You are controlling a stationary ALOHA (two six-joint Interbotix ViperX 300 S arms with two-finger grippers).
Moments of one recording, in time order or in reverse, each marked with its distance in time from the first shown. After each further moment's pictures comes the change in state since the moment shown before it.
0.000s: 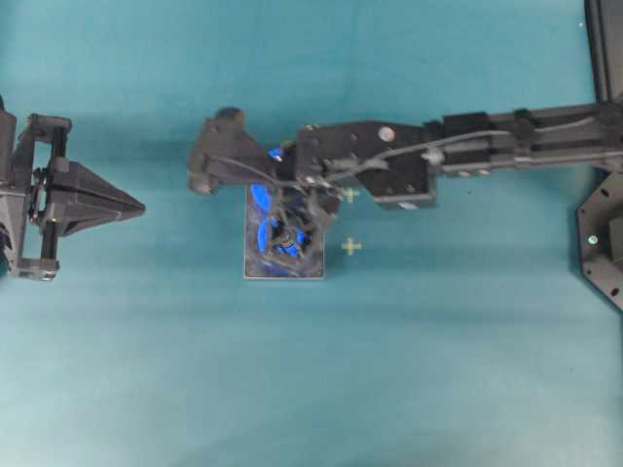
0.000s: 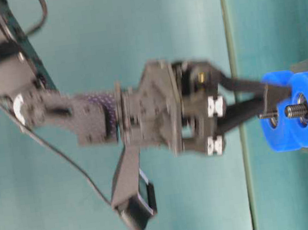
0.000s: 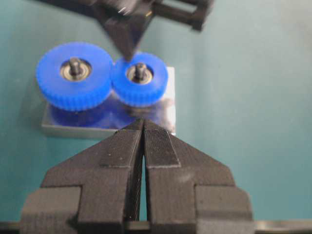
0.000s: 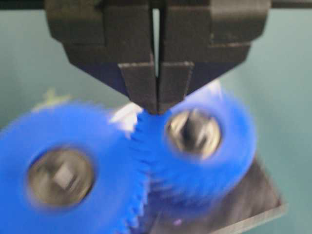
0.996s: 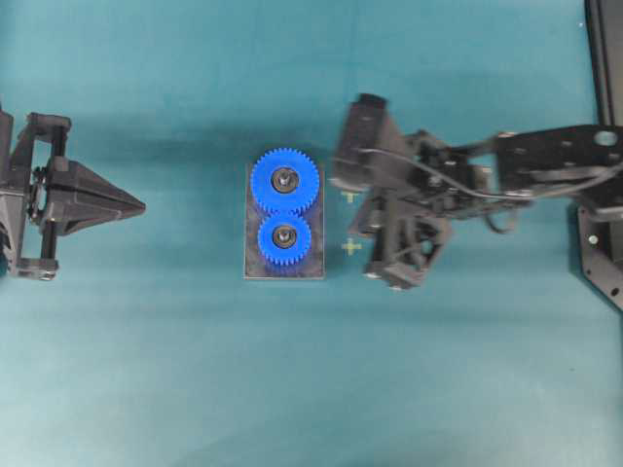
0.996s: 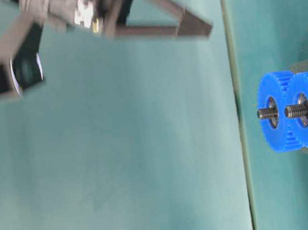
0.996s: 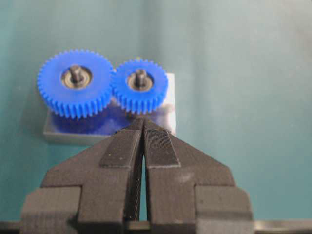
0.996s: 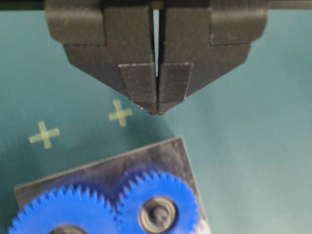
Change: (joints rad) left arm 0.000 -0.003 0.000 0.000 -0.023 0.015; right arm 0.043 -0.528 0.543 -0.011 -0.506 0.037
